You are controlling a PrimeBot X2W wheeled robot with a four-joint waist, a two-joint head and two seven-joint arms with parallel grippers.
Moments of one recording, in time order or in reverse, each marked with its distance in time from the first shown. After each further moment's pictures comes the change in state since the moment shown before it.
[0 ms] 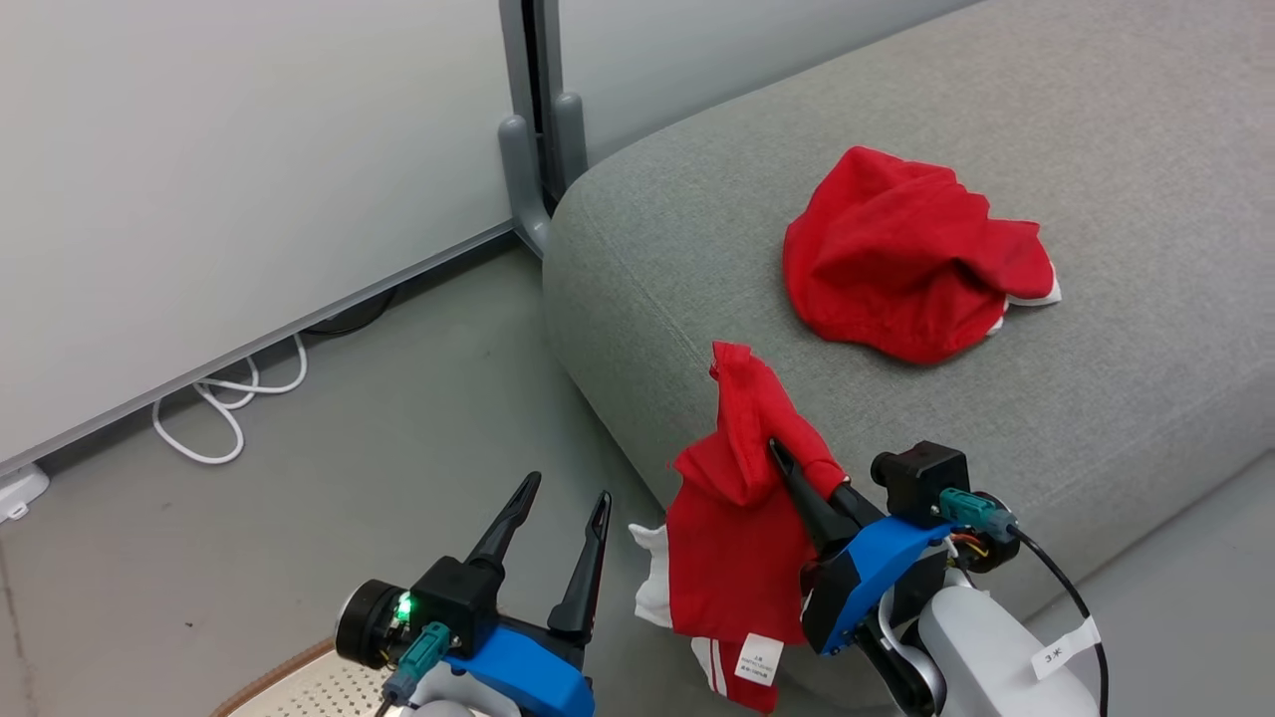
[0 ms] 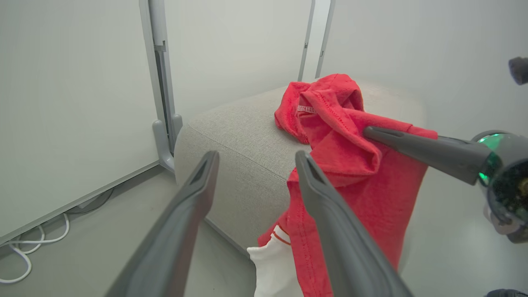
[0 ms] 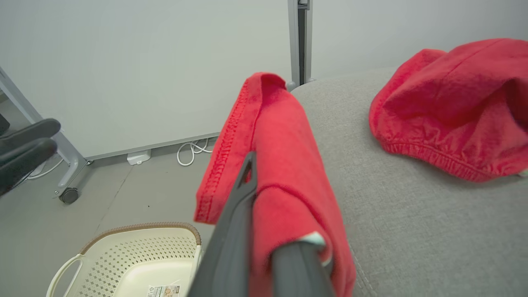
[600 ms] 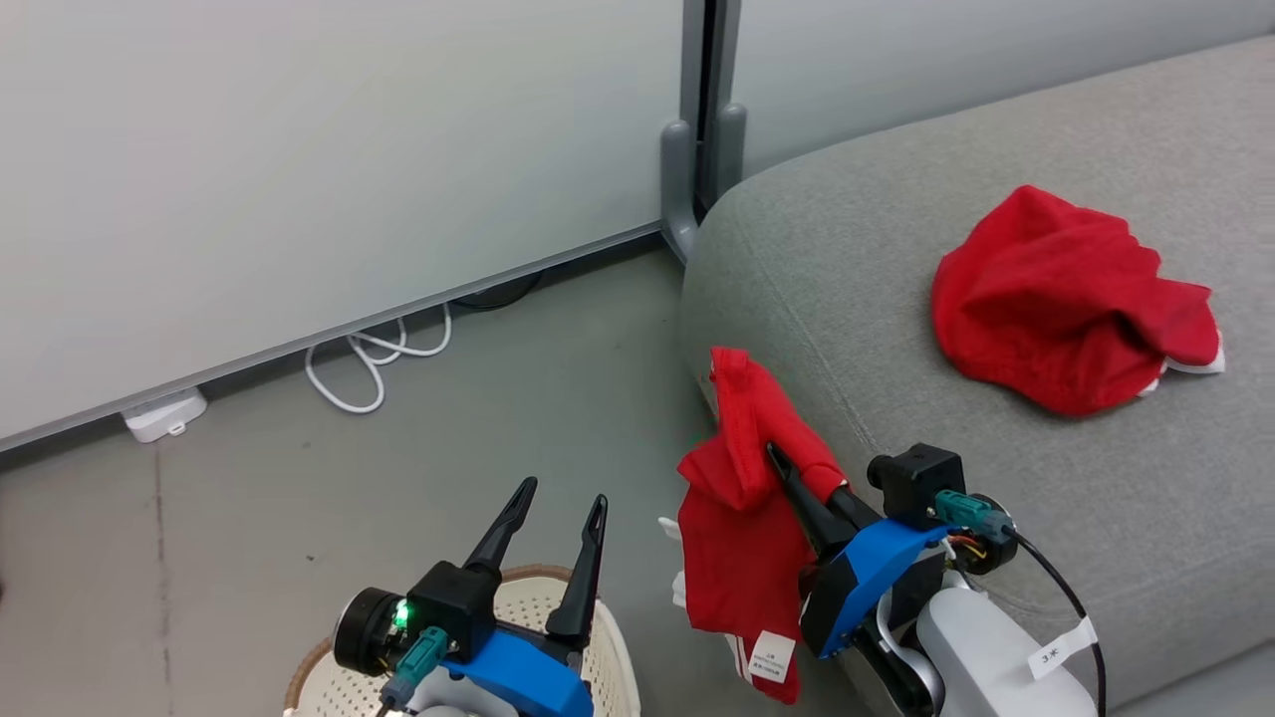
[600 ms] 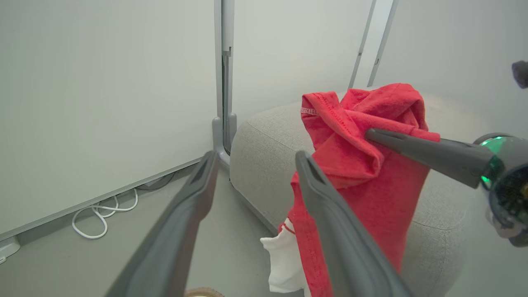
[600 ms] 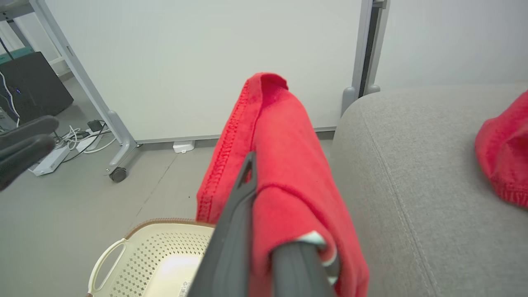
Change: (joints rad) left arm 0.007 0.008 -0.011 -0.005 -0.024 0.019 0.000; right arm -0.003 -0.003 0.013 0.012 0.003 0.000 0.000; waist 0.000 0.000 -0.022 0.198
